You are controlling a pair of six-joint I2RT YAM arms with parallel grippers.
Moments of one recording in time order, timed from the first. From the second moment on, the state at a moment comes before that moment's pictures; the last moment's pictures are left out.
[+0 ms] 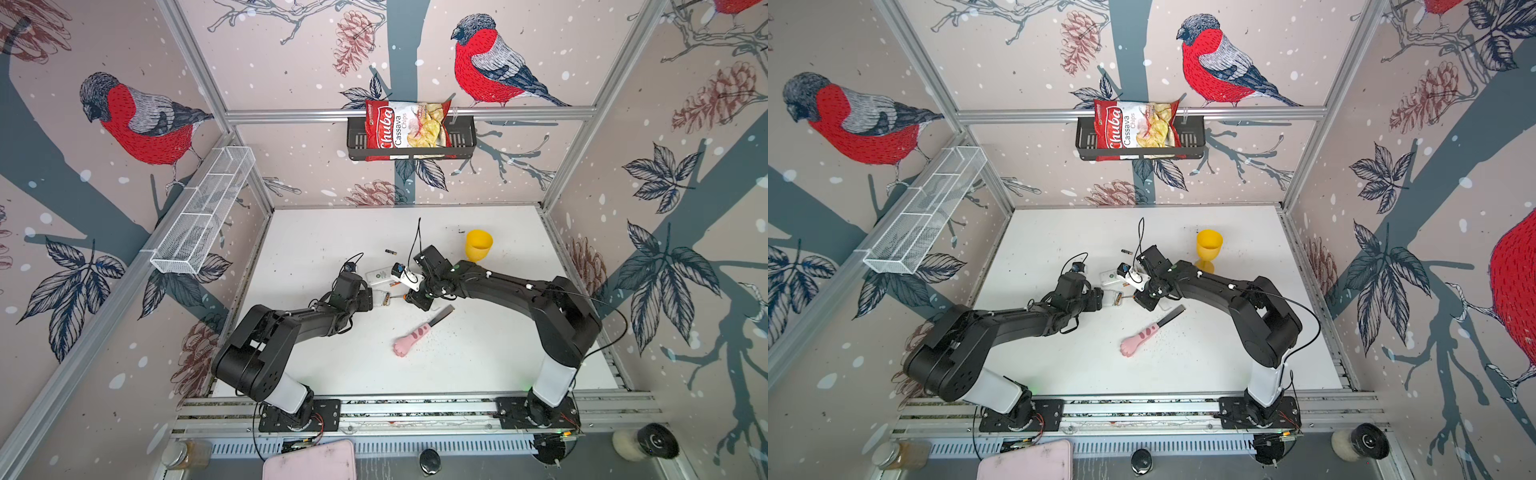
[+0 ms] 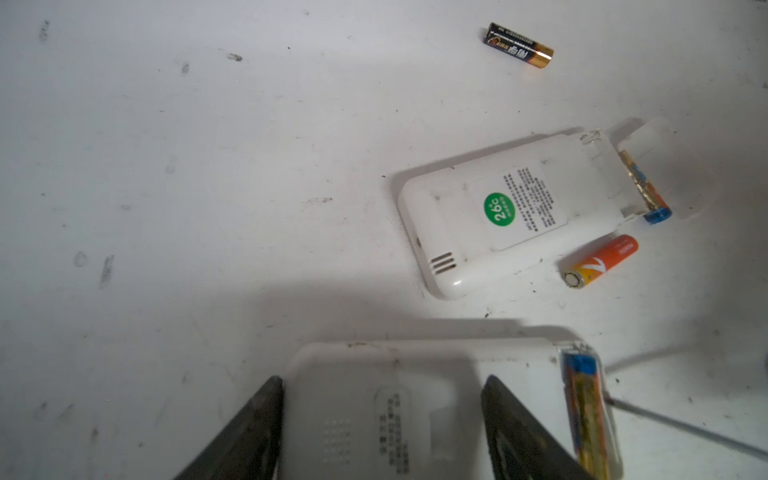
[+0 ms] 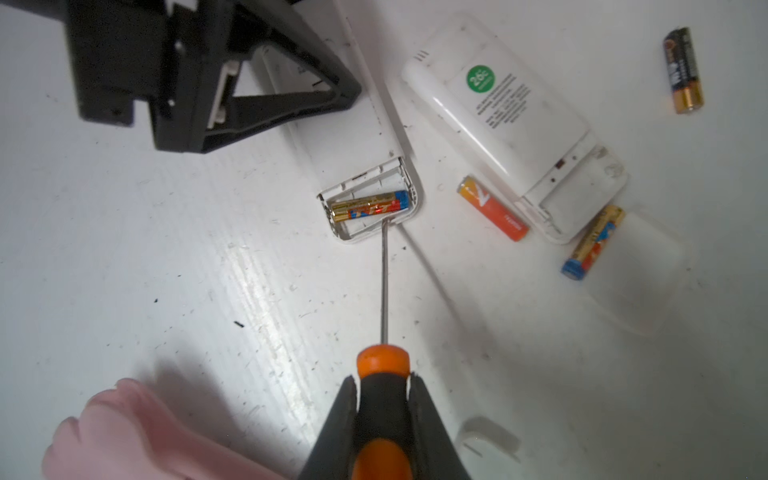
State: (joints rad) left arm -0.45 1.53 0.53 0.21 -0.10 -0.39; right arm 0.82 1.80 1.20 -0.46 -0.25 -0.34
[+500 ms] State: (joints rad) left arm -0.45 1.51 0.51 0.22 -0.09 -0.39; right arm 0.84 1.75 1.17 -0.51 -0.30 -0.31
